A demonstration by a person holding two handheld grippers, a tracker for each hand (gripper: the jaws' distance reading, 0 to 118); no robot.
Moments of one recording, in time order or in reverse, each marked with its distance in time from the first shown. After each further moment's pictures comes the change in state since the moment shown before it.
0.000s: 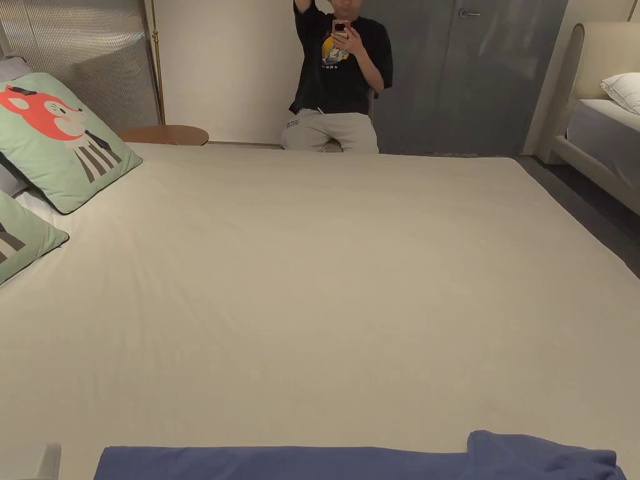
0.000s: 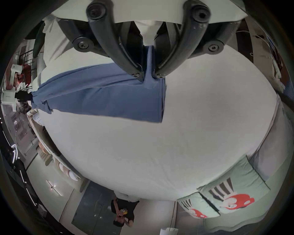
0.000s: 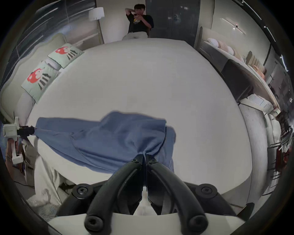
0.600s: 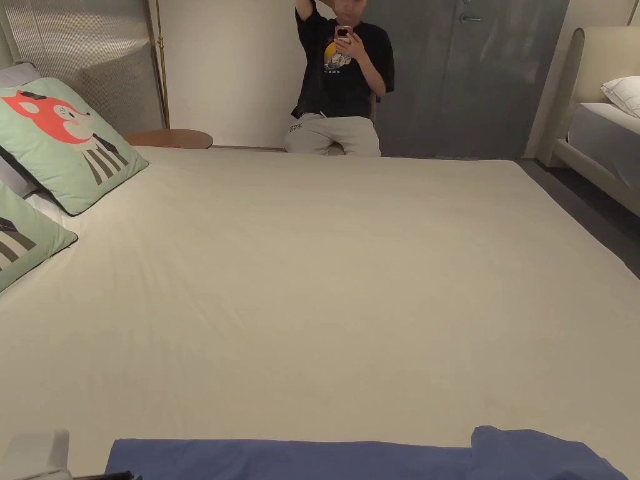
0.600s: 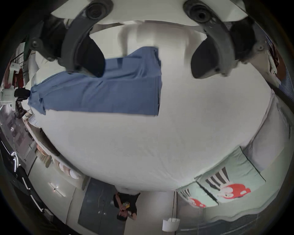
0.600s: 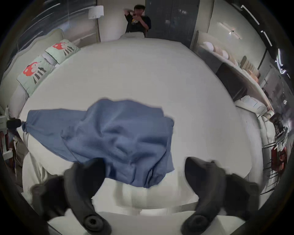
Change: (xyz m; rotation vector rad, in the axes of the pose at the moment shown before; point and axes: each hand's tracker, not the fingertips) left arm 0.010 -0.003 0.030 0.178 0.031 -0.052; right arm -0.015 -0.029 -0.001 0.148 -0.098 0.001
